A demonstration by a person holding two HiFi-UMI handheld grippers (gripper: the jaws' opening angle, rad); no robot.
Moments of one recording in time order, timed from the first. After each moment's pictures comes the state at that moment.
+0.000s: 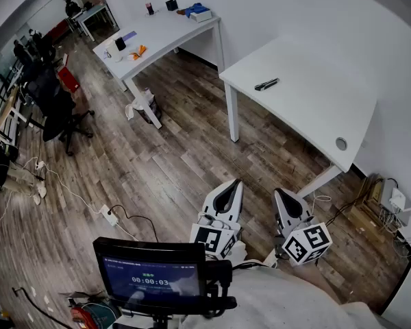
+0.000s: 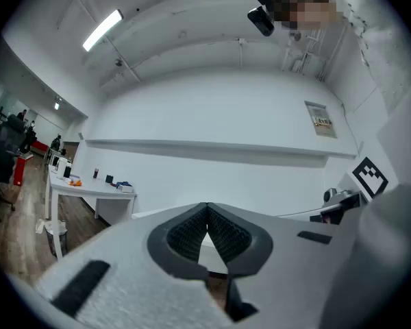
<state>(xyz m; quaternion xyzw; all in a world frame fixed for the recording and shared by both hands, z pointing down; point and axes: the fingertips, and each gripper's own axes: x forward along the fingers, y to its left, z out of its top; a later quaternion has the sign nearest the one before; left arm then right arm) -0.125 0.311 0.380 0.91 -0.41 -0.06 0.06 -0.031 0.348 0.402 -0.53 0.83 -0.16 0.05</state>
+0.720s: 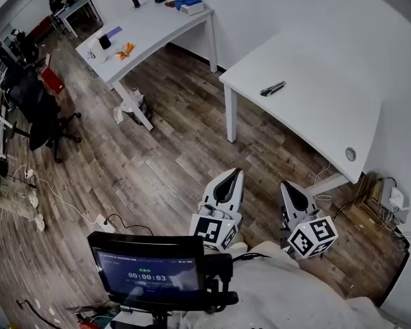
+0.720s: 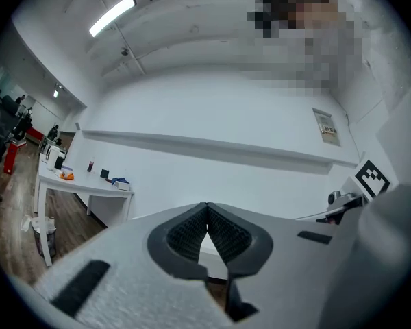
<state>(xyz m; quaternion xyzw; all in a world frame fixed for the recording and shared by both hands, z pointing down) -0.157 0.177 0.388 0.91 -0.39 -0.08 0.07 -0.051 0.228 0.414 -0.56 0.81 -0.17 0.03</state>
